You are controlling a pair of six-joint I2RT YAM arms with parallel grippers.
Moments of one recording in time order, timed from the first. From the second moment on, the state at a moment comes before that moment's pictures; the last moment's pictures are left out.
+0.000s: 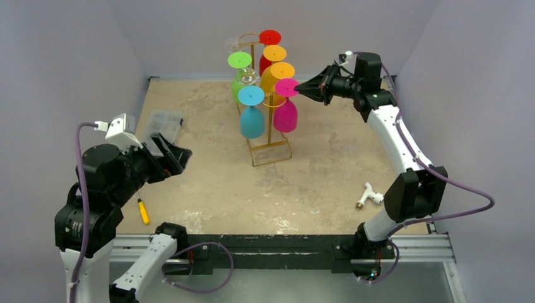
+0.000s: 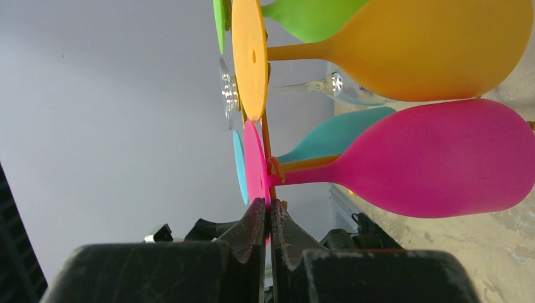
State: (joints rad) left arm -0.22 0.70 1.47 -1.18 0.05 -0.55; right arm 0.17 1.59 1.53 -0.29 -0.86 1.25
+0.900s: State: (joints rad) left arm -0.22 0.67 1.46 -1.20 0.03 -0.55; right arm 0.14 1.60 1.56 -0.28 -0.88 1.29
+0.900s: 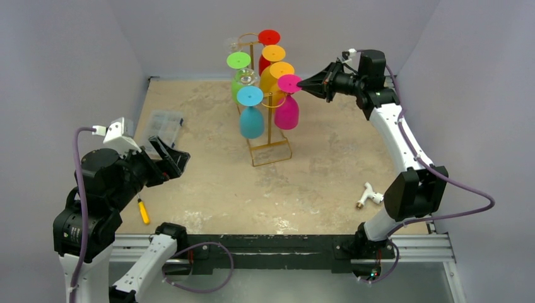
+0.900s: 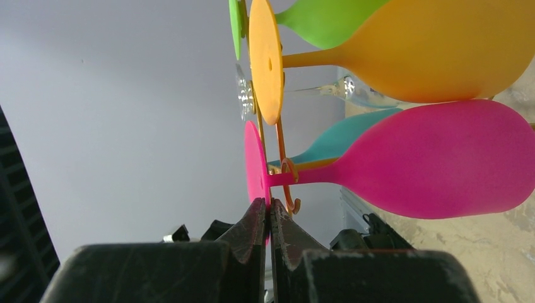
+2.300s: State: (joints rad) left arm -0.22 0.68 1.53 -1.16 0.10 -0.49; right arm 0.12 1.60 1.58 -0.37 -0.88 1.26
